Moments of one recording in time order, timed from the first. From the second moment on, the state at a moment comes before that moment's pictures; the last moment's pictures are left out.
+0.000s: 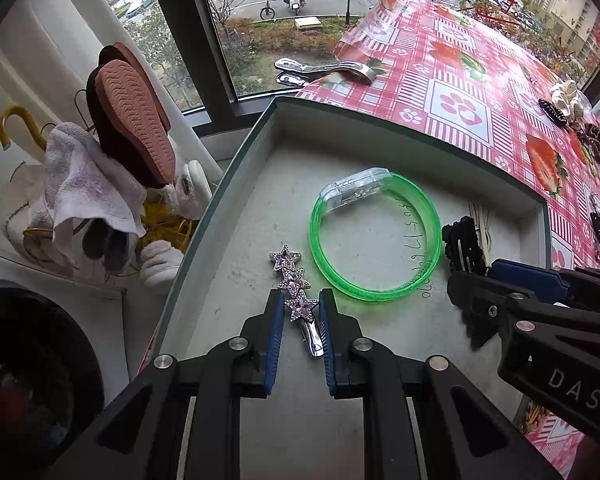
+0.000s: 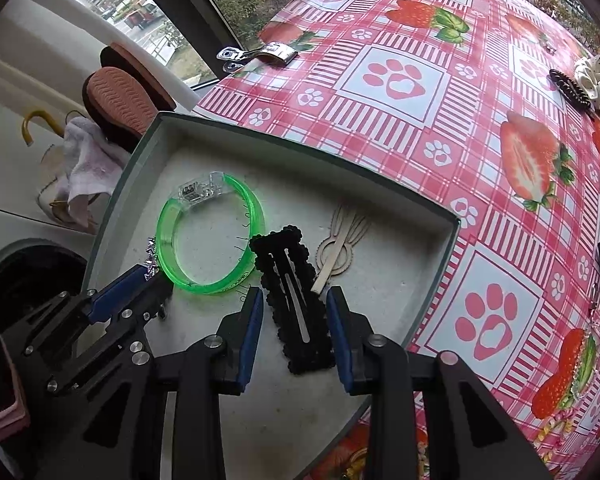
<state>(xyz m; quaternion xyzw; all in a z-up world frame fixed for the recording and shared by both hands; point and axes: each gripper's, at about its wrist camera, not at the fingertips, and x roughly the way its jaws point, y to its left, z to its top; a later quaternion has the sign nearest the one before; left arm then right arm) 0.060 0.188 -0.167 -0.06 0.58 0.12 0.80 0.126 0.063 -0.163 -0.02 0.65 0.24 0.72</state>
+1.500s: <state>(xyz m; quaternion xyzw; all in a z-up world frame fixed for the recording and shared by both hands) 0.025 0.131 -0.133 -0.01 0.58 0.11 0.80 0.043 -0.085 -0.153 0.02 0.66 0.18 0.73</state>
